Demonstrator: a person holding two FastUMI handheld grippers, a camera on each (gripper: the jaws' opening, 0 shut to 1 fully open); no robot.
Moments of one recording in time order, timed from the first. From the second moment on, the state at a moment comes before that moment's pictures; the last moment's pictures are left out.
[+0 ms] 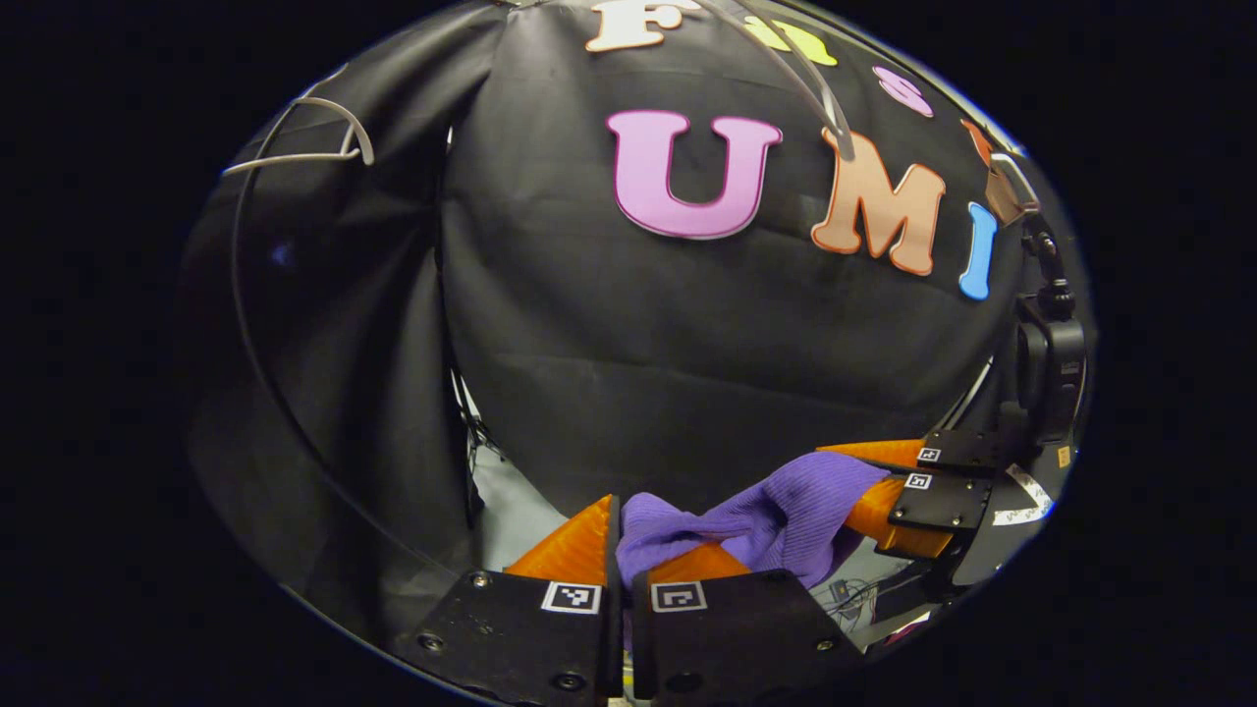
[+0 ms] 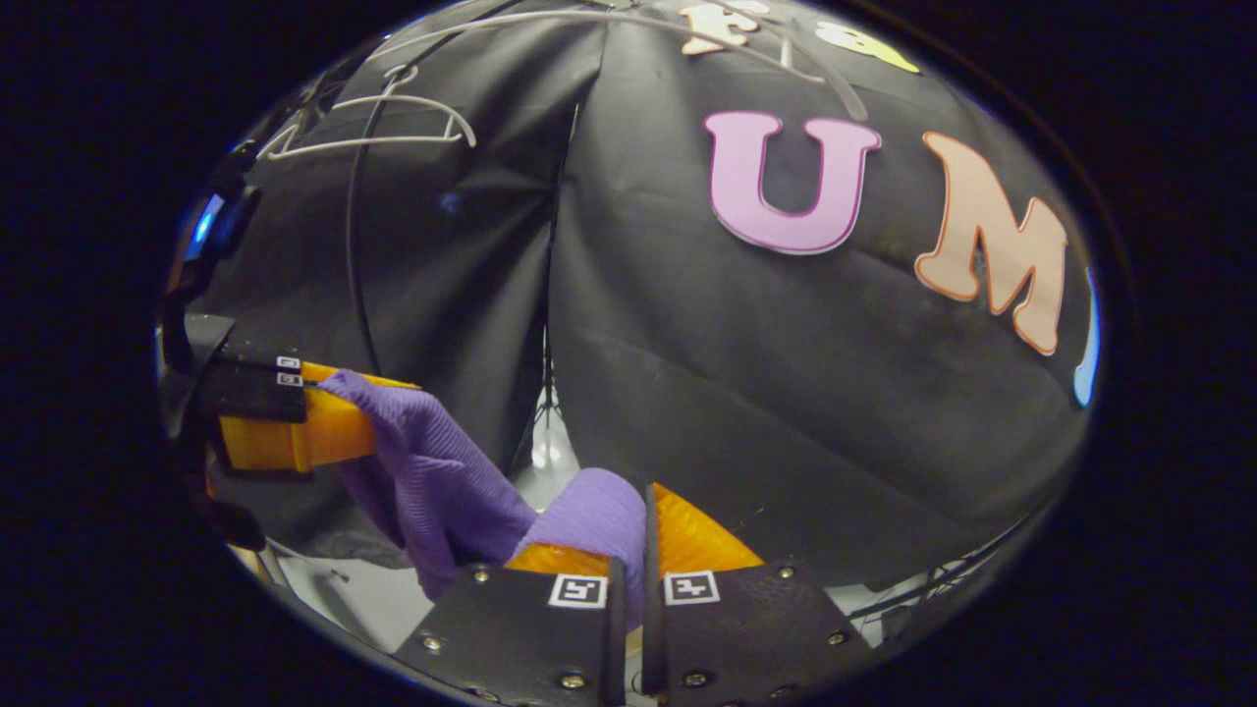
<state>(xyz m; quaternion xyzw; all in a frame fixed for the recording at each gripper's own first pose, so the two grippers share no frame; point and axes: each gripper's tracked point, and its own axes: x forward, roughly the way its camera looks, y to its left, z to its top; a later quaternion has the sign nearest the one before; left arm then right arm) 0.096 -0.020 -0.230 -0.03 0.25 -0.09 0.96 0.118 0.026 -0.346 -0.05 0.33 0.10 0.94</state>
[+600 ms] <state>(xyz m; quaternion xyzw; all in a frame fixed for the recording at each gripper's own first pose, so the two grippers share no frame) 0.065 -0.036 -0.317 -0.01 0.36 -0.12 0.92 0.059 0.037 -0.420 -0.04 0.44 0.11 0.89</state>
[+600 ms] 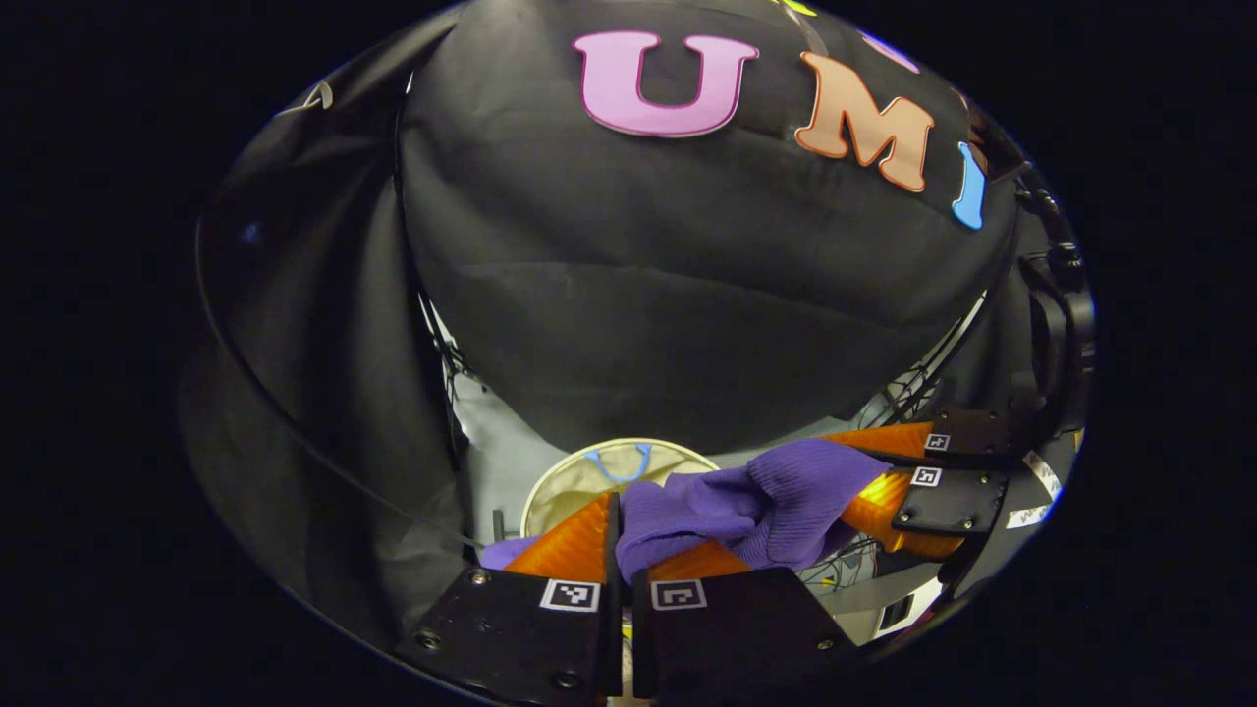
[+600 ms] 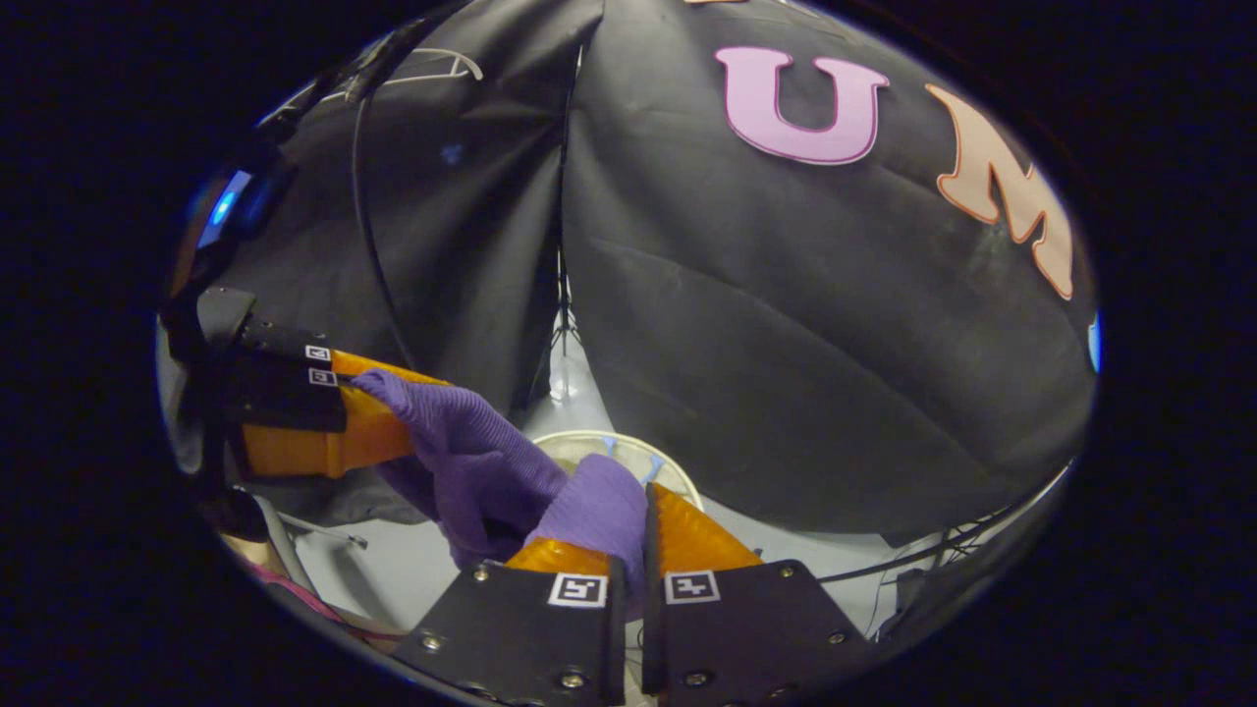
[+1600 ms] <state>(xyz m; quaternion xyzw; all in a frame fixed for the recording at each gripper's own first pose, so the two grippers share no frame) 0.024 -0.030 -0.386 -0.08 0.48 -0.10 0.87 0.019 0.039 -0.467 -0.02 0.52 0.11 0.85</state>
